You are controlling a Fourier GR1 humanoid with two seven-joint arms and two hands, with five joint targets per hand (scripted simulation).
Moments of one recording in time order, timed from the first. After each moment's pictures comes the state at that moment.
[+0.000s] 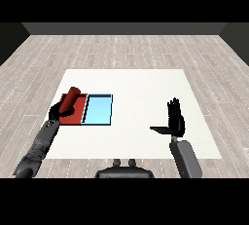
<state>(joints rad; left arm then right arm) -0.53 0.54 -0.15 -0.51 0.07 0.43 -0.08 0.00 -0.21 0.13 -1.67 -0.37 -0.17 -0.33</state>
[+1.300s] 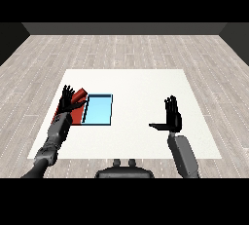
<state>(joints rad) -0.67 0.36 0.17 -0.45 0.38 -0.01 -0.62 -0.08 -0.19 0.10 -1.54 -0.37 -0.10 -0.39</state>
